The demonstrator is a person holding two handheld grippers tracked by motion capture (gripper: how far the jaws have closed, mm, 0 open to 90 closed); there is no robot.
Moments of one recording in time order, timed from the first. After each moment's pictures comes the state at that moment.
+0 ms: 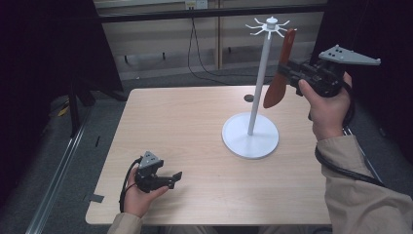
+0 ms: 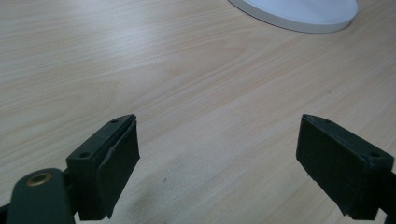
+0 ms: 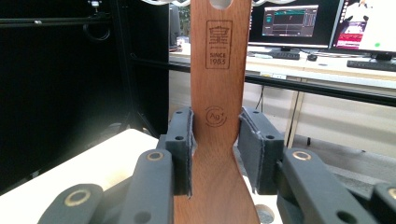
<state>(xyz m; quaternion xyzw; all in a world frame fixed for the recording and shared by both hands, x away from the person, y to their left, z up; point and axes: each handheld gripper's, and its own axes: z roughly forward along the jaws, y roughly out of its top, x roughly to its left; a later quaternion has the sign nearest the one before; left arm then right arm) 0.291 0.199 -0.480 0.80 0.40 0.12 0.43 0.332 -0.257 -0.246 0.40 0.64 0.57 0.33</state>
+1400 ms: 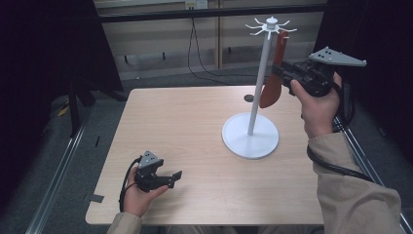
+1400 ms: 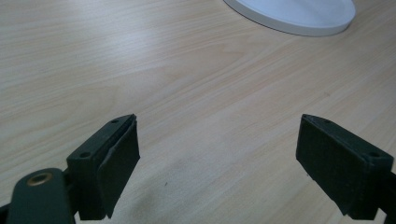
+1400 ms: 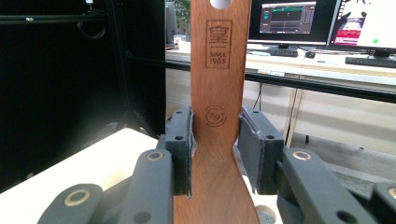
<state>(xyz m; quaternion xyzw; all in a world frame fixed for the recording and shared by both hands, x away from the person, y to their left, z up) 0.292 0.199 -0.479 0.80 0.40 0.13 0.43 0.345 -0.248 -0.257 0.41 0.64 0.56 0.33</state>
